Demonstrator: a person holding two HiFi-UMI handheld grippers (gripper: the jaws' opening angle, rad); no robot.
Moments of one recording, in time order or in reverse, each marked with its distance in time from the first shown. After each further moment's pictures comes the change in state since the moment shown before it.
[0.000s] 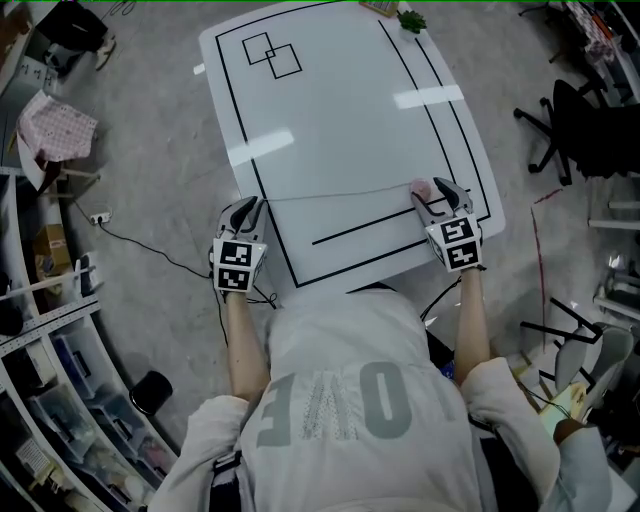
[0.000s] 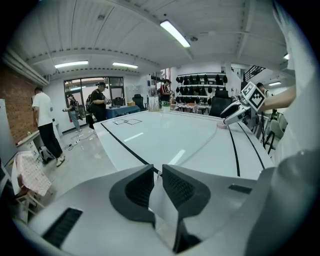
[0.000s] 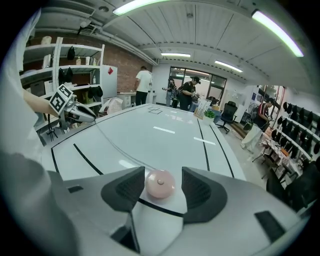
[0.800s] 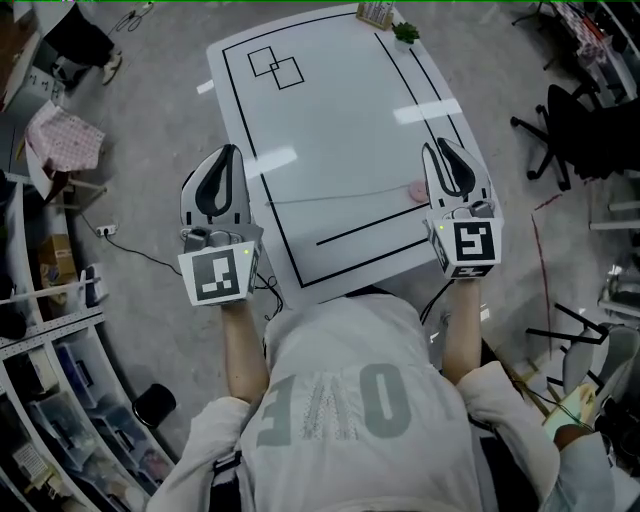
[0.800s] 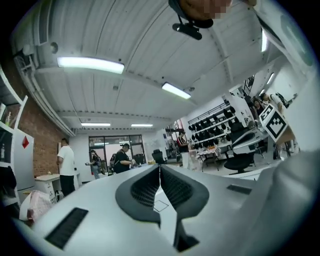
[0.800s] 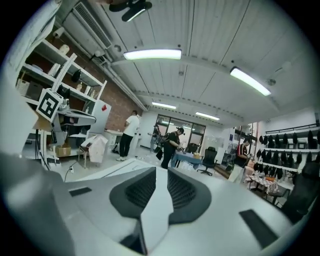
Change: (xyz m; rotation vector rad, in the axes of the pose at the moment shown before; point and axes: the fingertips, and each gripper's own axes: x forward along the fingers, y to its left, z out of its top) left arm -0.138 0.026 0.227 0.094 -0.645 0.306; right arm -0.111 -0.003 0.180 -0.013 -0.549 -0.234
